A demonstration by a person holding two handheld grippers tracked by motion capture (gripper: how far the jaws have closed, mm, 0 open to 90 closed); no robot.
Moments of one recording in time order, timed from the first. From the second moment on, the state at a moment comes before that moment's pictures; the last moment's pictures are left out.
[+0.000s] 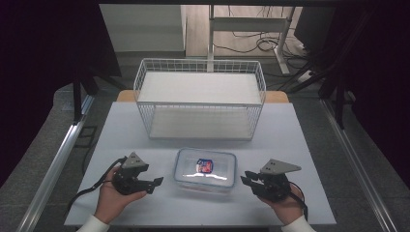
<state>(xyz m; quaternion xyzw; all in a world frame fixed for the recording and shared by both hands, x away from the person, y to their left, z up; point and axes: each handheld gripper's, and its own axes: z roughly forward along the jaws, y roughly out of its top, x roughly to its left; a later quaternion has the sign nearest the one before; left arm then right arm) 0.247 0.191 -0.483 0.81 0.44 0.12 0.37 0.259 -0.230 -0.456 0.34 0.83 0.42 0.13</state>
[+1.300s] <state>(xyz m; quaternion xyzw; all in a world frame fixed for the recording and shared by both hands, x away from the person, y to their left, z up) 0.292 0.179 -0.491 0.75 0.46 -0.07 0.47 0.280 -0.236 -0.468 0.40 0.79 0.46 0.04</state>
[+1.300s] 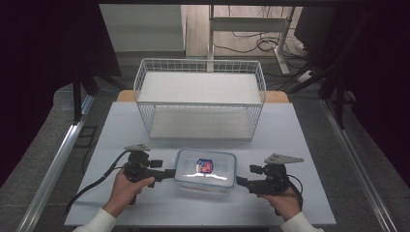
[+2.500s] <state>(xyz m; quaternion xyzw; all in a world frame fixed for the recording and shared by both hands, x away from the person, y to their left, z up) 0.331 0.162 -0.520 0.74 0.46 -0.18 0.46 0.319 -0.209 -0.501 0.47 0.76 0.44 -0.09</state>
